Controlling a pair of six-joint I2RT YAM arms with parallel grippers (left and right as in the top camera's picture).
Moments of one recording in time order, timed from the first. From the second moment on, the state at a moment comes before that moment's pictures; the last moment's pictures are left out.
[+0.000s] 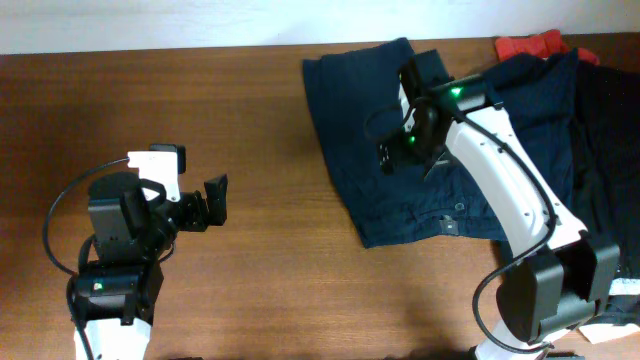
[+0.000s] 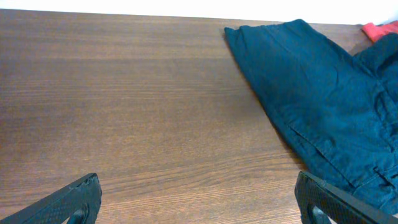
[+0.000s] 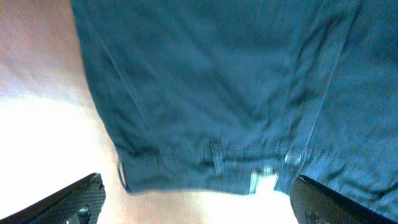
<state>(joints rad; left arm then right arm) 0.05 0.95 0.86 -0.52 0.25 -0.02 0.29 1.83 1.68 -1.26 0.02 0.15</state>
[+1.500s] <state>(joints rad) 0.05 0.95 0.86 -0.60 0.26 -0.02 0.71 1.83 1.26 -0.42 -0.42 0.27</state>
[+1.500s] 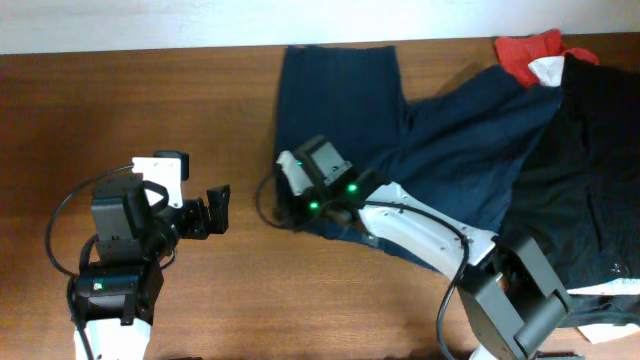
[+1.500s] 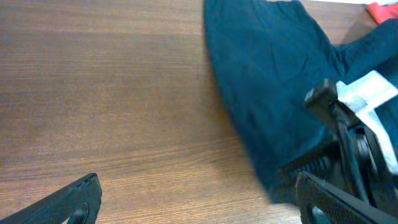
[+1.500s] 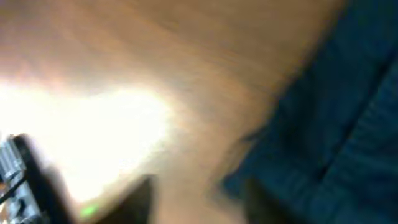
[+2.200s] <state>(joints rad) -0.13 1.23 0.86 -0.63 0.35 -0.11 0.29 1.63 1.53 -1.26 0.11 0.28</state>
